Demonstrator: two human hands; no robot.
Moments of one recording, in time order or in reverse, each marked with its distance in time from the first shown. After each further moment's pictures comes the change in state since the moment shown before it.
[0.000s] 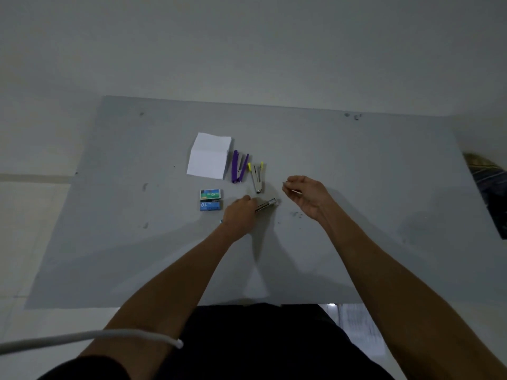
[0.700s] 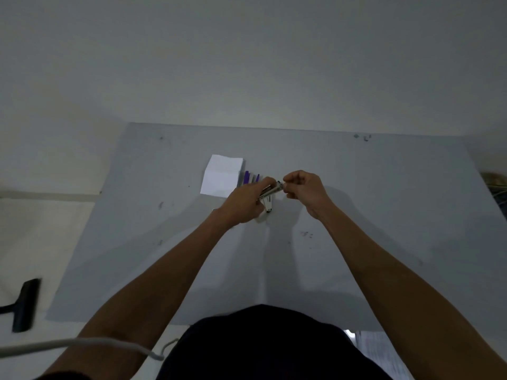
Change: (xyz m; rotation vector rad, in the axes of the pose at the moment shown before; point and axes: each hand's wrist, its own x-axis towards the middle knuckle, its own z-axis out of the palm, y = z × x) left_hand 0.011 -0.003 -0.092 -0.185 0.102 0.203; right_hand 0.011 -0.025 0.036 -0.586 -0.086 -0.349
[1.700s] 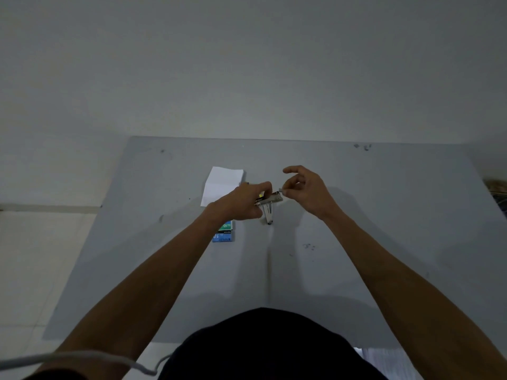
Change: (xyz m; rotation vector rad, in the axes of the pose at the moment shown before) left_hand 0.029 -0.015 -0.028 0.011 -0.161 0.050; right_hand 0.009 -0.018 -0.013 -0.235 -0.094 -0.313
